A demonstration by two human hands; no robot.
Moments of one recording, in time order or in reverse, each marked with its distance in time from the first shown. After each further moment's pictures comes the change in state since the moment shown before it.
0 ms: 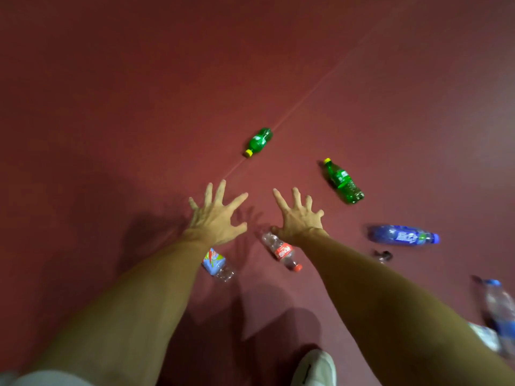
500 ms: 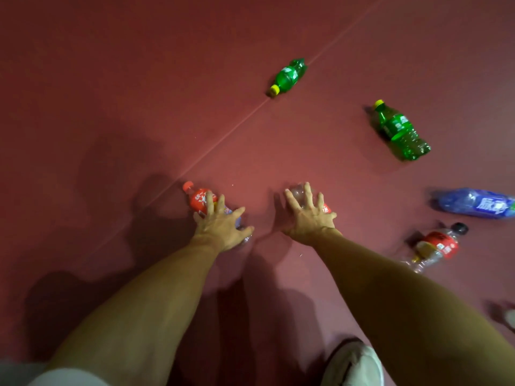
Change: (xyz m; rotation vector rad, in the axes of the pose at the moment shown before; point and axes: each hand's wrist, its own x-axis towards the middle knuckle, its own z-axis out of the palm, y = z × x) left_hand 0.020 -0.041 0.227 -0.066 -0.225 -0.194; right_hand 0.066 -0.014 0.204 0.047 -0.141 -0.038
